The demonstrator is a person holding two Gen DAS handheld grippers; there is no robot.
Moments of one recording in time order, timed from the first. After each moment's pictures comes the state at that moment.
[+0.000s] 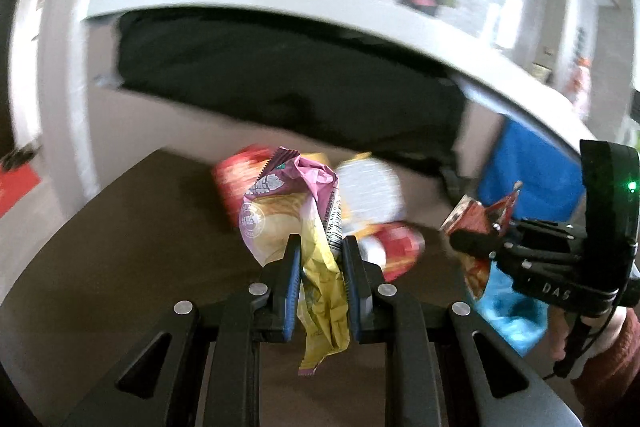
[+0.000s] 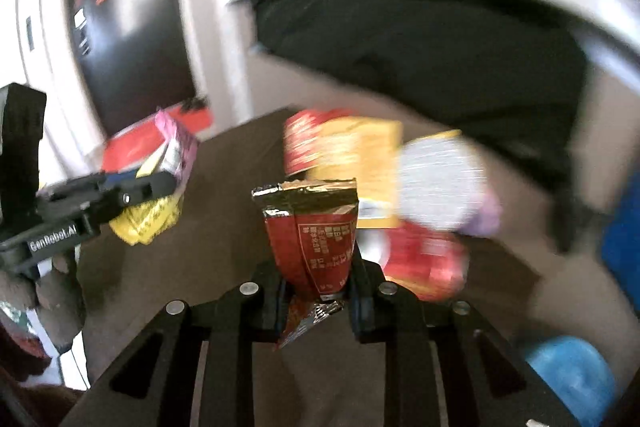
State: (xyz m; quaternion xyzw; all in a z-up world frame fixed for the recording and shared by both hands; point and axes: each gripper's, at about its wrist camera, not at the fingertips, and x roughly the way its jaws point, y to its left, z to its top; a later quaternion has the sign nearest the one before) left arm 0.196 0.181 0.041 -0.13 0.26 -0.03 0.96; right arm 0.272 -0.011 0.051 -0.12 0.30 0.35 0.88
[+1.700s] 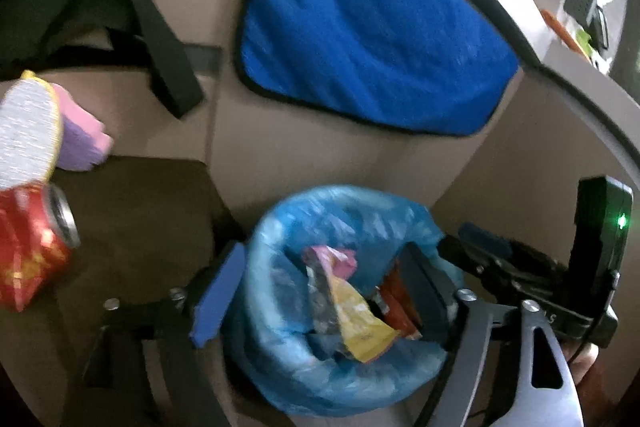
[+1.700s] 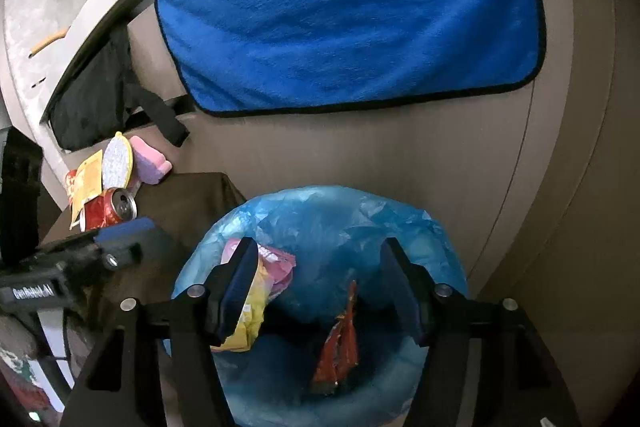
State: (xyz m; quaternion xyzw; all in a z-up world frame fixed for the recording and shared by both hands) left arm 0.325 -0.093 -0.027 -0.10 0.36 -0.24 0.89; right arm 0.309 -0.298 -0.026 0.06 0.33 0.10 0.94
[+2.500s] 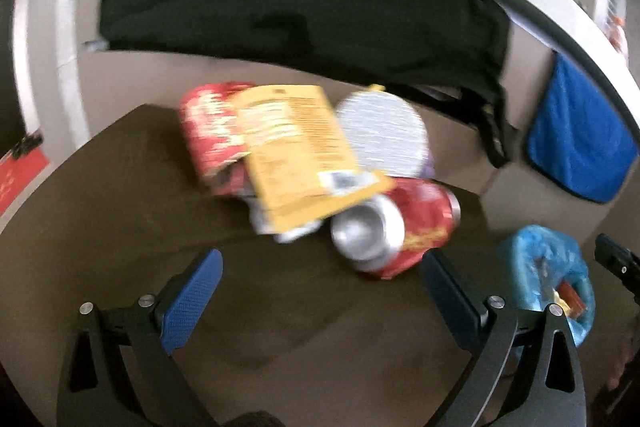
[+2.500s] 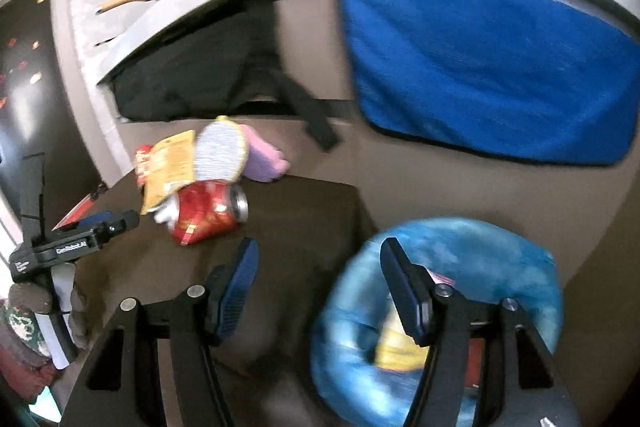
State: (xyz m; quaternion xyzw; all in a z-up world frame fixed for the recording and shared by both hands) left arm 0.266 0.162 -0.027 -0.12 0.33 0.02 0.94; right arm 0.285 -0.145 0.010 -0.01 0.30 0.20 0.93
